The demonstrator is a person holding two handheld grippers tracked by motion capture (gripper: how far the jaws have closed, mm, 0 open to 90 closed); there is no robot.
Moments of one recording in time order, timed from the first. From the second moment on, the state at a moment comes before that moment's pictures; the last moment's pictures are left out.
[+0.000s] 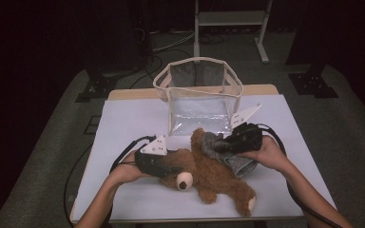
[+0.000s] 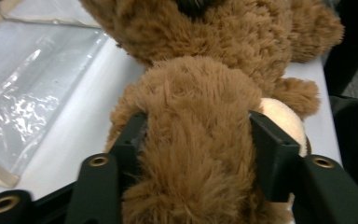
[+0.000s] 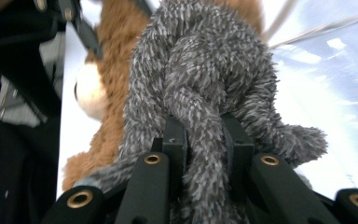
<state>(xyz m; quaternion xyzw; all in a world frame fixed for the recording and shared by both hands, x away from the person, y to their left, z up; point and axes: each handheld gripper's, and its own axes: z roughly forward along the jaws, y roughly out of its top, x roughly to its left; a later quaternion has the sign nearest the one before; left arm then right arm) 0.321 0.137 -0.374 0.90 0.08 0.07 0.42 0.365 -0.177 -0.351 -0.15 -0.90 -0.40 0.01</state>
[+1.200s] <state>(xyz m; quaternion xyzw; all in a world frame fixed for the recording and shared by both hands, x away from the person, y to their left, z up) 0.305 0.132 -0.378 0.90 0.07 0.07 0.42 0.351 -0.147 -0.339 -0.11 -0.93 -0.36 0.00</state>
